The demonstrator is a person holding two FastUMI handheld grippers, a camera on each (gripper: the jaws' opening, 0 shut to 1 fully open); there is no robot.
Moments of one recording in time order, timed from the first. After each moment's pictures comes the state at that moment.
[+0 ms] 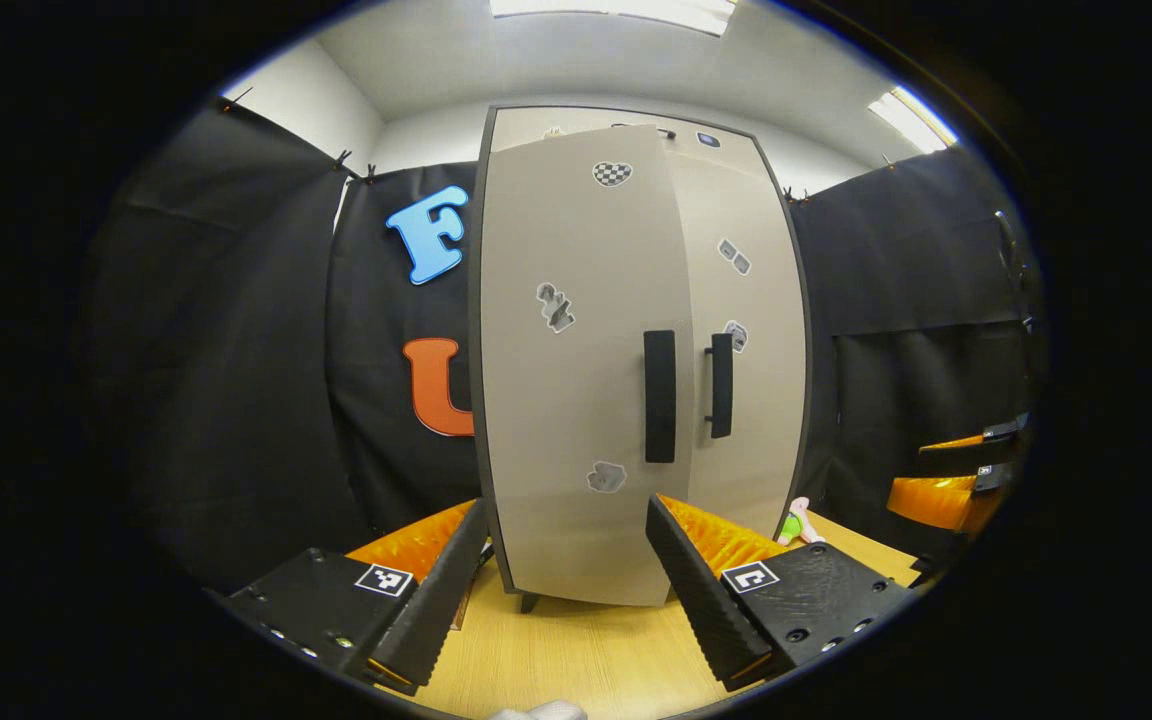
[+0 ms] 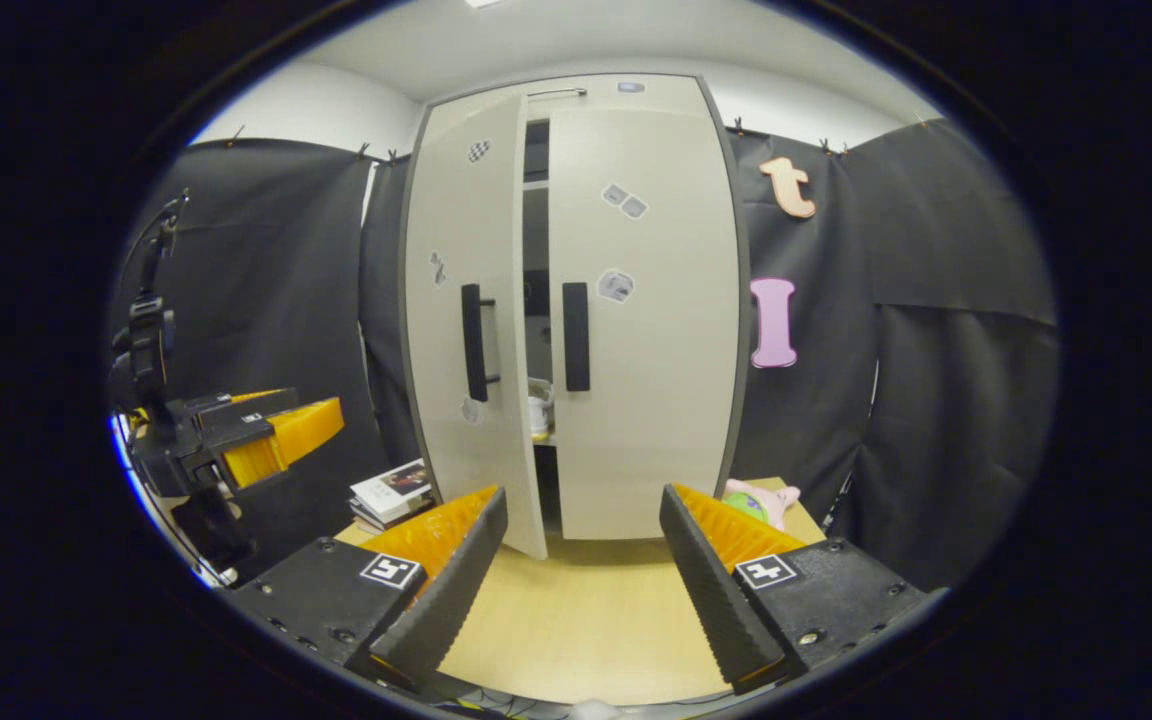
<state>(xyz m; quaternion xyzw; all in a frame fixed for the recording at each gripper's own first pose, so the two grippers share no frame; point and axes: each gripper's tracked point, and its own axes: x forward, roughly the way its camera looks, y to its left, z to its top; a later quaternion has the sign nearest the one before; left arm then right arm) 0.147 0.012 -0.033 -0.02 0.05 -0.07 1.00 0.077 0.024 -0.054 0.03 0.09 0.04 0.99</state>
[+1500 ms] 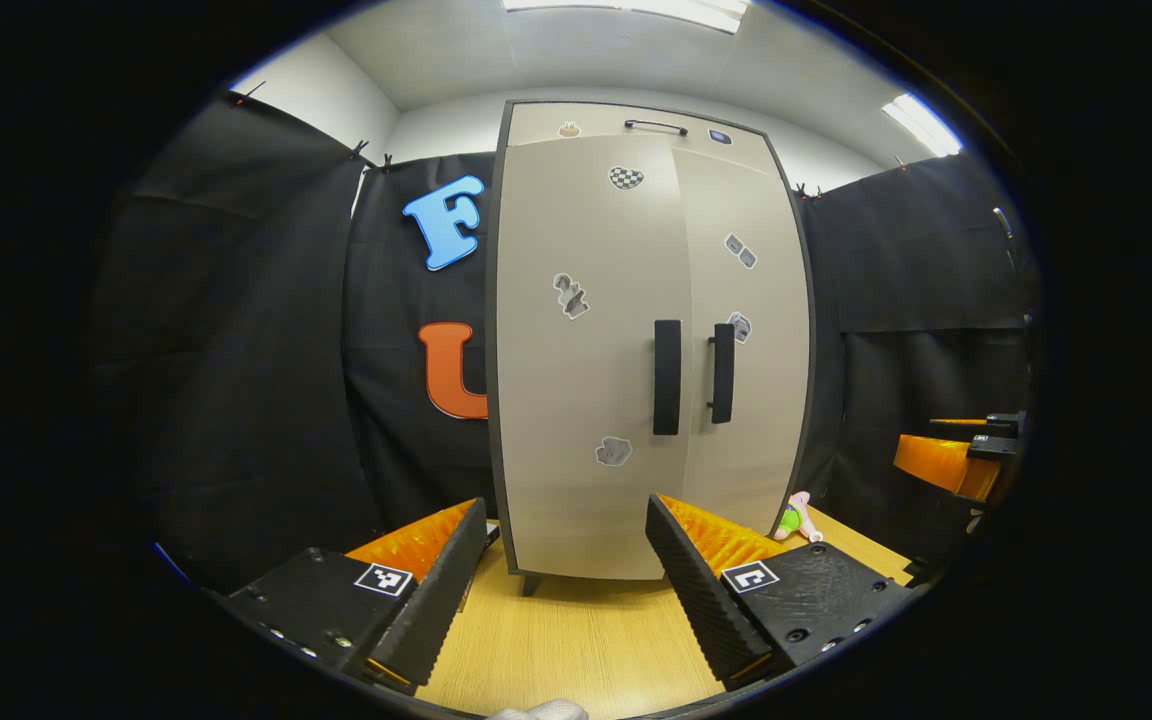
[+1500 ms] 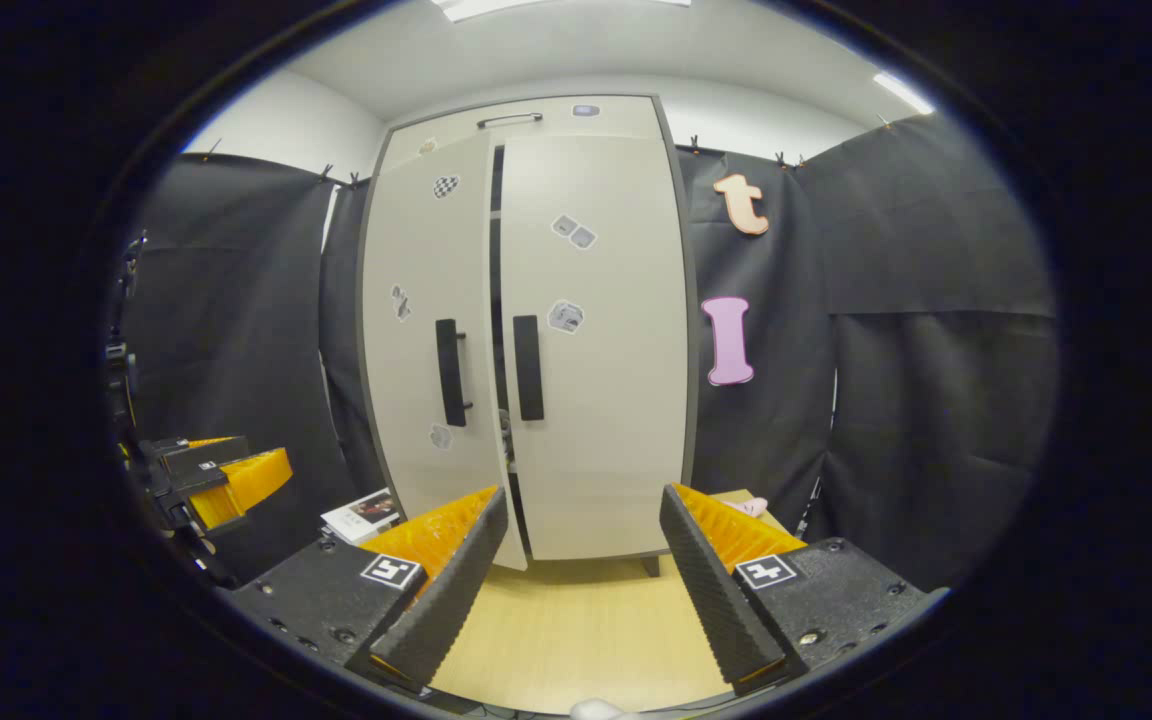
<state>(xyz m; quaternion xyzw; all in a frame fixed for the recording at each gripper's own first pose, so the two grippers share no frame) 0.127 0.018 -0.038 -0.03 0.07 -0.05 1.00 0.077 -0.007 -0.039 0.05 0.05 -0.03 1.00</state>
